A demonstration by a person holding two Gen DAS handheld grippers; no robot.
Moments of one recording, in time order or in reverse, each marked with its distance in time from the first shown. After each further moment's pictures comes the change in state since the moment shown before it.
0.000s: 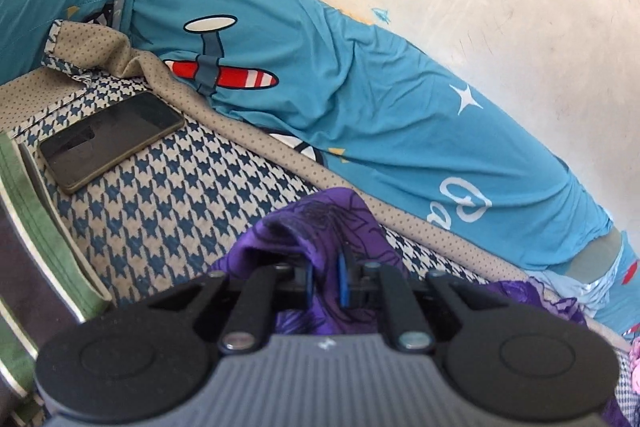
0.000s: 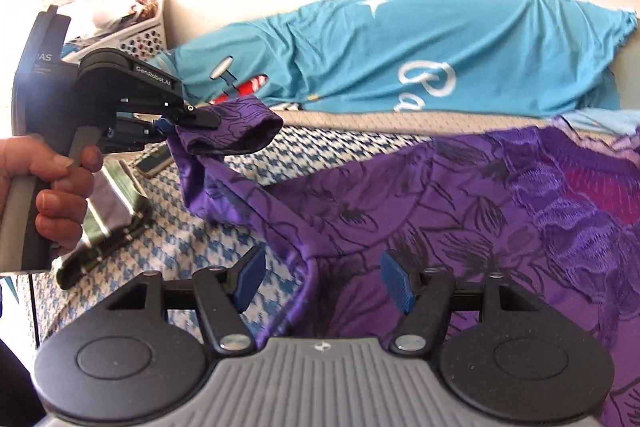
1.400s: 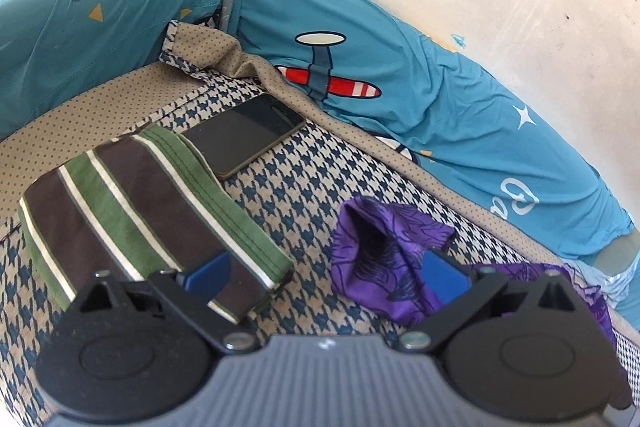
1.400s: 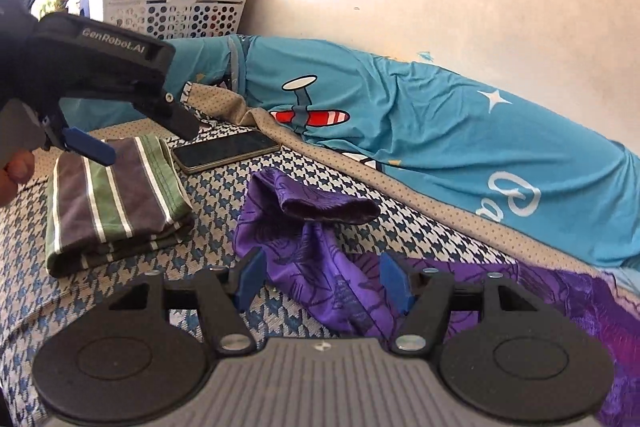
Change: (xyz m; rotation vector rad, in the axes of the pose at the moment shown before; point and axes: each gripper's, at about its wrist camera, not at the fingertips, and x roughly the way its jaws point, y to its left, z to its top) left arm -0.086 0.081 -0.005 -0.051 0.028 0.141; right arm 0.043 0.116 0.032 -0.382 -0.073 -0.064
